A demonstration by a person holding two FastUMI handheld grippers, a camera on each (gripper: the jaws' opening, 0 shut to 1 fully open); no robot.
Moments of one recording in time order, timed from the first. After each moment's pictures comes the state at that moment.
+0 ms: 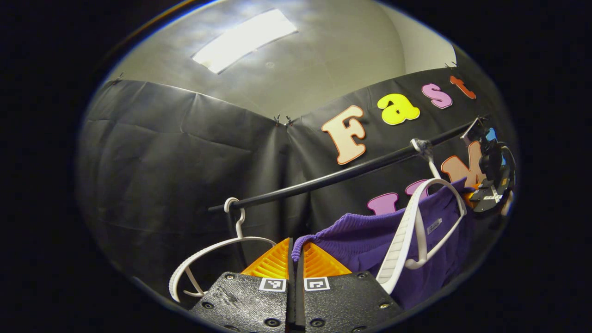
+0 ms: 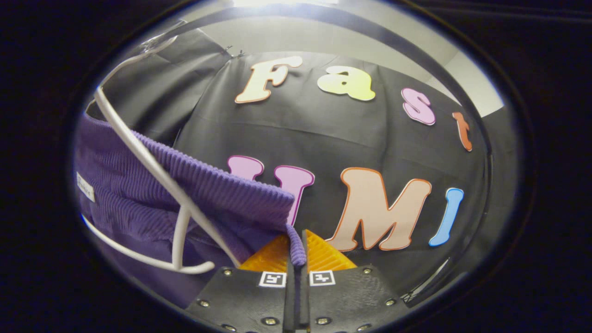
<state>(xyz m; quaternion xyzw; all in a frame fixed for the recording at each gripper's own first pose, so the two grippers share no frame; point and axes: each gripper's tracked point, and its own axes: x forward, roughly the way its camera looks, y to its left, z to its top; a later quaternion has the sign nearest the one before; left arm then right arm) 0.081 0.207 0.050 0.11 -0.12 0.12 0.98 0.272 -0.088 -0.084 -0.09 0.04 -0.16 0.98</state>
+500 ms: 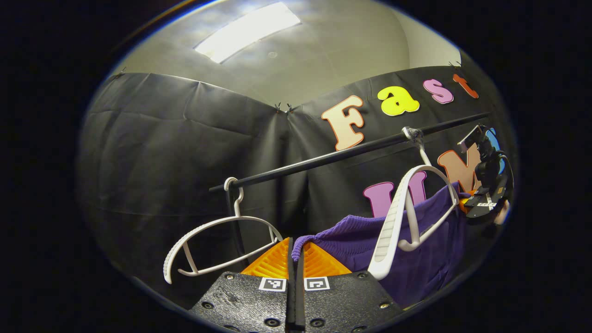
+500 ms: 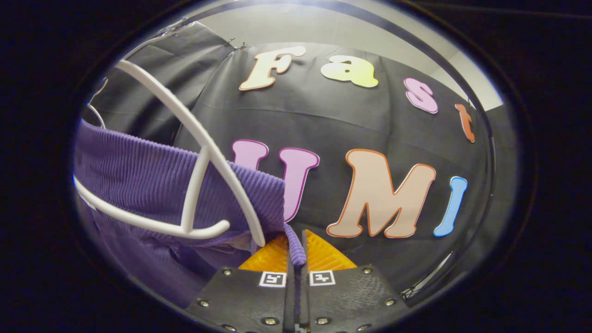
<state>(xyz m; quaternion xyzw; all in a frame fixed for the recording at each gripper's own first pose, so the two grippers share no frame) 0.065 0.198 0.020 0.10 -0.08 0.13 0.98 0.262 -0.087 -0.123 -0.09 0.07 -0.15 0.98</state>
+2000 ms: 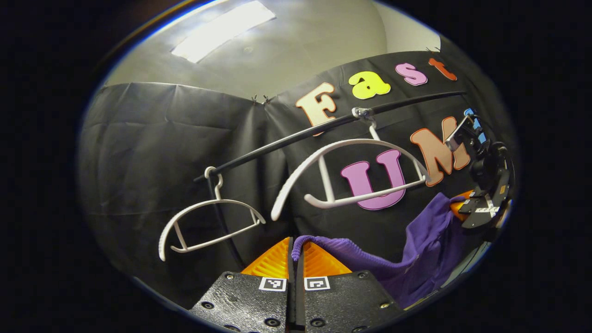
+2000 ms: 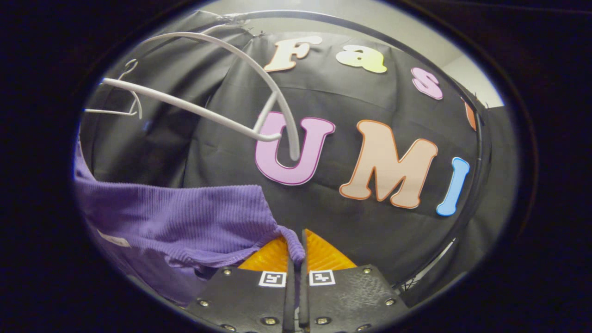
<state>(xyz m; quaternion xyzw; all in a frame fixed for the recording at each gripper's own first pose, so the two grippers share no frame) 0.039 0.127 -0.027 0.13 -0.03 0.08 0.99 0.164 -0.039 -0.189 -0.09 0.14 -0.11 0.98</state>
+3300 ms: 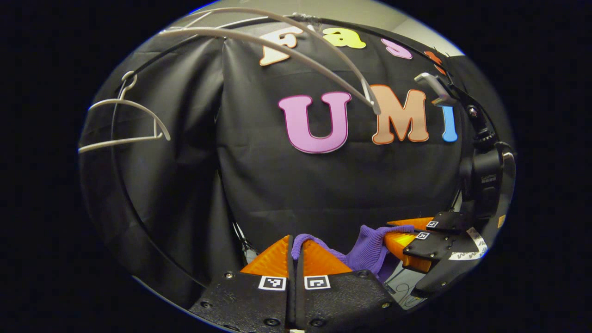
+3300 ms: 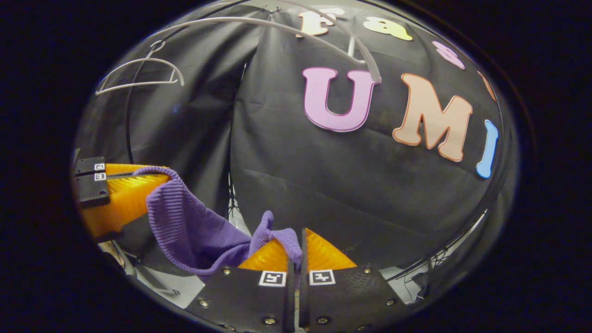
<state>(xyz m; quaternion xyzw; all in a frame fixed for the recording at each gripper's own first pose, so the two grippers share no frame) 0.085 0.018 -0.215 0.01 0.18 -0.08 0.98 0.099 0.057 -0.307 -0.04 0.29 -0.01 0.96</state>
